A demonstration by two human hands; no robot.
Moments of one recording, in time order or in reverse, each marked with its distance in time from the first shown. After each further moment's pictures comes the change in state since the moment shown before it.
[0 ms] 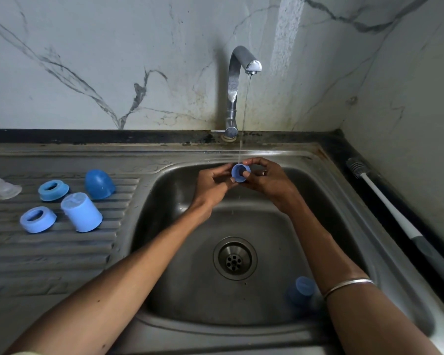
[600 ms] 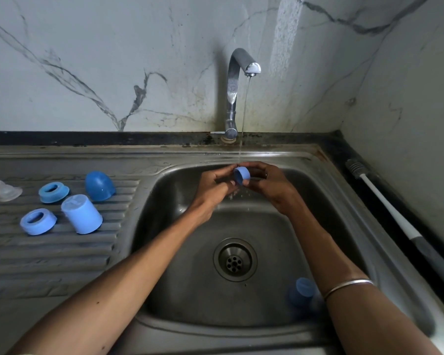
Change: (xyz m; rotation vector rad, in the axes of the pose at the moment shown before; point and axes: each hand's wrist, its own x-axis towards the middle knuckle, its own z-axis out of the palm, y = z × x) left_hand -0.006 0.009 0.002 -0.048 -0.062 -0.102; right_hand -0.004 0.000 -0.004 -0.057 -0.055 0.033
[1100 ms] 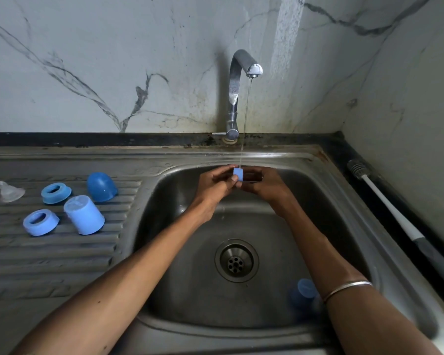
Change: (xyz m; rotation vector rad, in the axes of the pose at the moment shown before) left_hand 0.005 -0.002 -0.003 -0.067 0.083 -0.107; right_hand -0.001 -0.001 0.011 -0.150 0.016 -0.017
